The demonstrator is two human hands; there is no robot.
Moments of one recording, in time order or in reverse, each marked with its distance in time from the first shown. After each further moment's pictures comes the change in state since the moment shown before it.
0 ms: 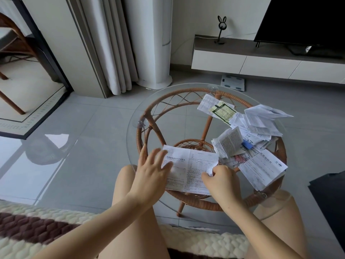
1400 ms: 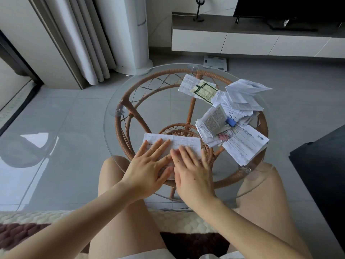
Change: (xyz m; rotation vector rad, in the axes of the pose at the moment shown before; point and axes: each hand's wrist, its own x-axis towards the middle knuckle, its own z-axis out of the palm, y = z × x) left_hand 0.002 0.007 0.028 -0.260 -0.232 0.182; right_hand -0.030 -0.001 0.035 -0.381 0.067 -0.447
